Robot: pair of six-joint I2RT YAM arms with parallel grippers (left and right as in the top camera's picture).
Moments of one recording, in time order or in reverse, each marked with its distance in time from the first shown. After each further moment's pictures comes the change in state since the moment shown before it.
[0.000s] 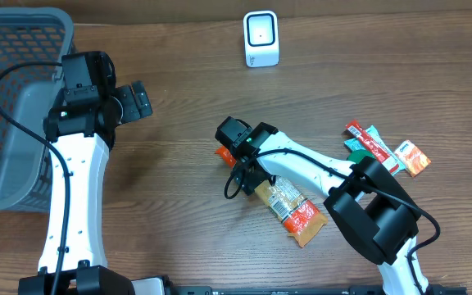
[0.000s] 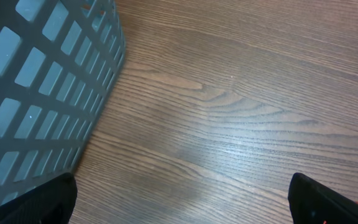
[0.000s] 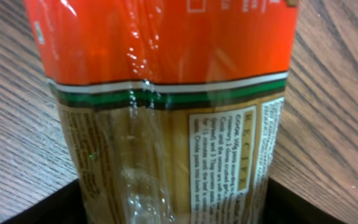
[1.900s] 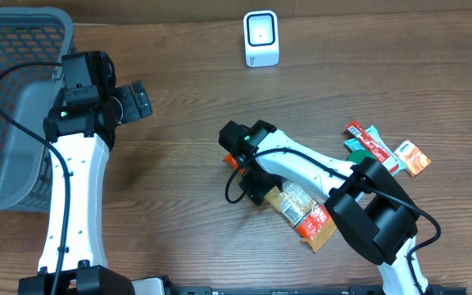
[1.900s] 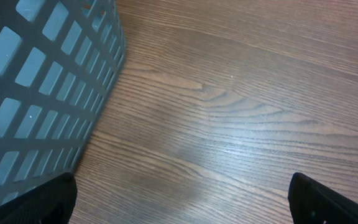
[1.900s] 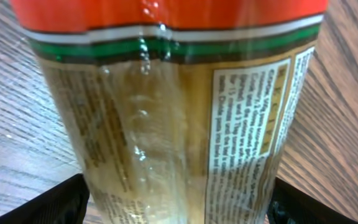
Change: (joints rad) left arm 0.000 0.000 0.000 0.000 0.000 0.000; right arm 0.007 0.000 0.040 -0.222 -0.005 -0.028
